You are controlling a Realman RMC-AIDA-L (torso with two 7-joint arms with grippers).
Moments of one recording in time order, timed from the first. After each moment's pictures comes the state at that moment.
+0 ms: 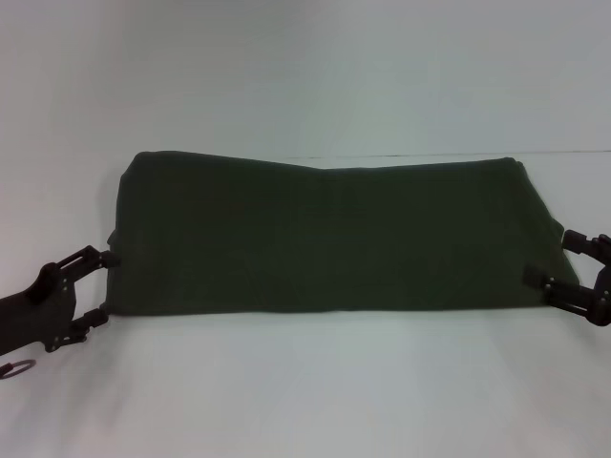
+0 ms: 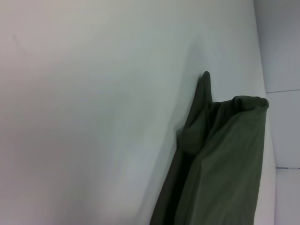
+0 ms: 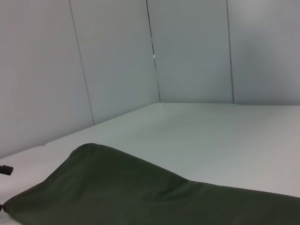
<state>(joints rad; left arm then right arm) -0.53 -2.06 0.23 0.51 2.24 1.18 -2.61 0.40 2.02 -0.47 -0.48 -1.82 -1.41 1.09</state>
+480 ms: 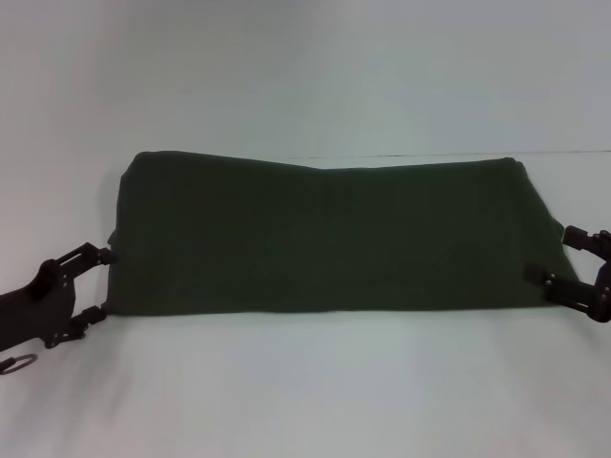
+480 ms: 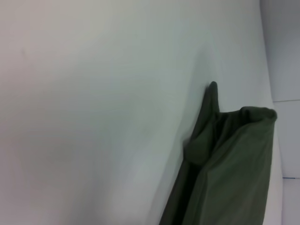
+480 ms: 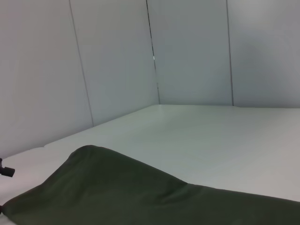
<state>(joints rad) -0.54 -2.06 0.24 0.50 2.25 1.14 -2.63 0.40 2.02 -0.47 -0.48 -1.82 -1.41 1.09</state>
